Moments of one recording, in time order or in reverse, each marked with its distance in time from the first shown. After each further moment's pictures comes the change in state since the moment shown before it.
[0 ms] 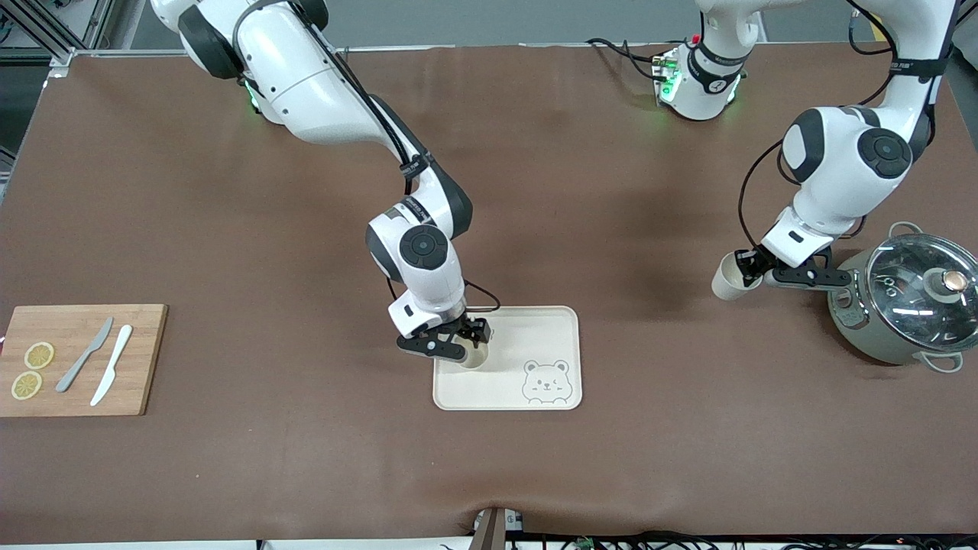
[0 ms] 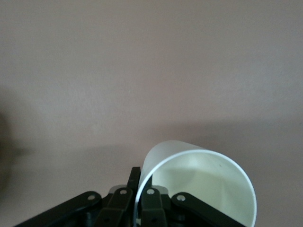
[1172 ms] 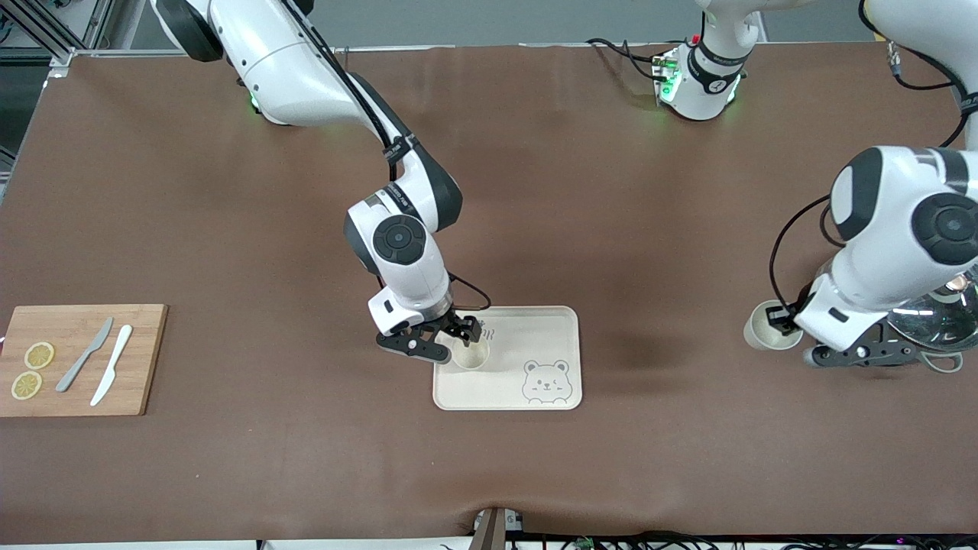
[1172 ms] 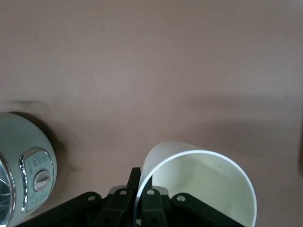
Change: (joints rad) left arm -0.059 0.248 0.001 0.721 0.198 -0.598 -0.210; right arm -0.029 -0.090 0.003 -0.001 0.031 -0.099 -0.013
